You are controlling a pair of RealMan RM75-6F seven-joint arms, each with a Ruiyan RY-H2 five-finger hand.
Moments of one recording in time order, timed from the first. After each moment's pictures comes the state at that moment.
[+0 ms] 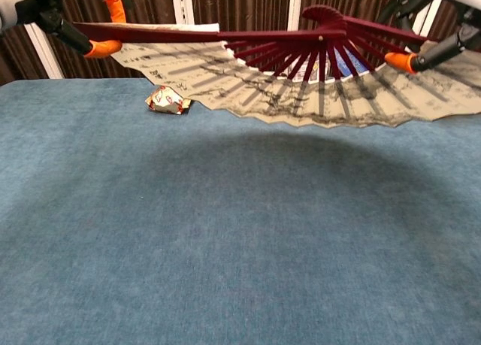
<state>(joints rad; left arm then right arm) -0.76 -1.33 -0.24 -1.67 1.08 1.17 0.27 0.60 -1.32 0.22 -1.64 -1.30 1.26 -0.12</state>
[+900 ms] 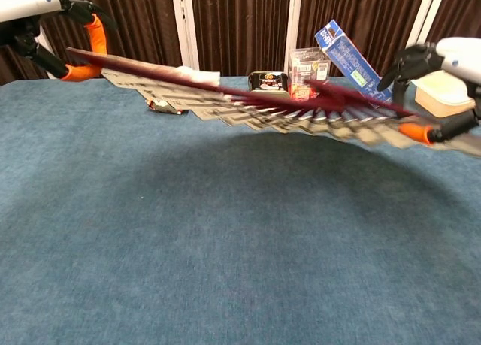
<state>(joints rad) -0.70 -1.27 -0.20 -1.73 1.12 1.13 0.25 0.53 -1.30 0.07 -1.67 -1.45 1.22 -0.11</state>
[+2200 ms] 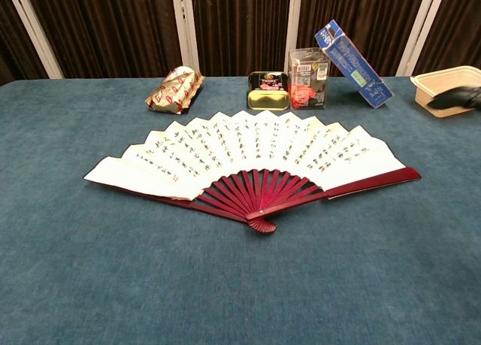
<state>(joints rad) -0.38 -0.89 -0.01 -1.84 1.50 1.30 -0.07 0.33 -1.15 -0.07 -1.80 -1.59 1.35 -0.27</state>
